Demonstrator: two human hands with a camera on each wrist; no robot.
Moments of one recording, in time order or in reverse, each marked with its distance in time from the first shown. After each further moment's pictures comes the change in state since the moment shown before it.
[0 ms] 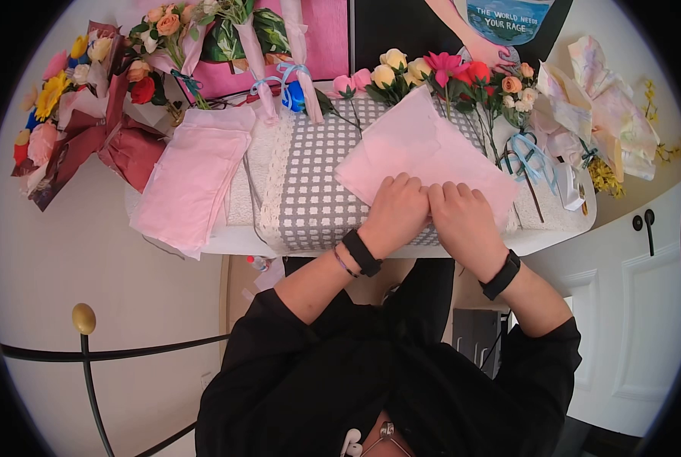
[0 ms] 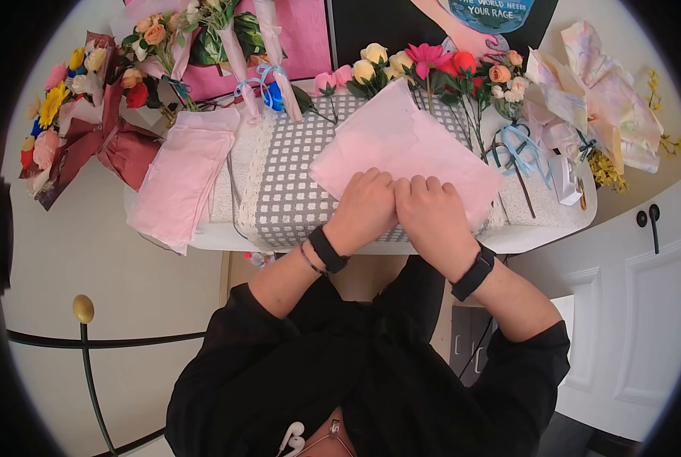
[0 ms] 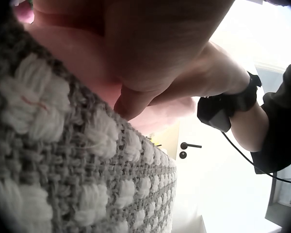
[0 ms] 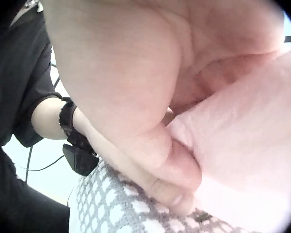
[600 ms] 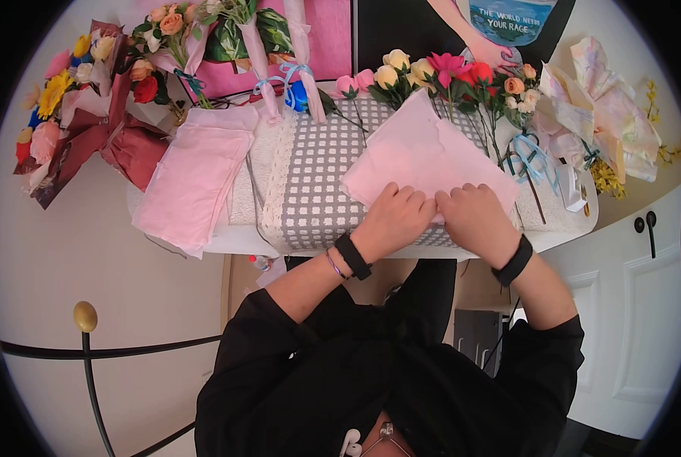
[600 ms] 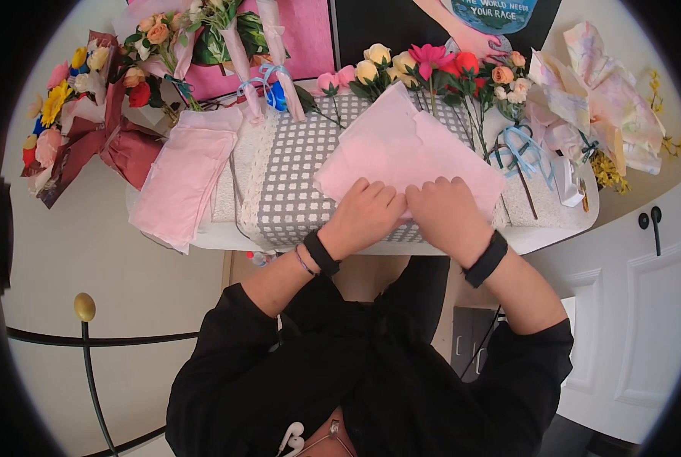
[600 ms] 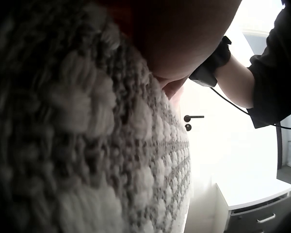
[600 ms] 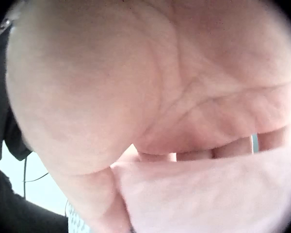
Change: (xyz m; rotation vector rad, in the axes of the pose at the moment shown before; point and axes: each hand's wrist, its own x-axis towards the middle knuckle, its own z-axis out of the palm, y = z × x) left_hand -0.017 -0.008 0.003 0.160 0.017 0.209; right_hand -0.002 0.024 0.006 0.162 -0.309 -0.046
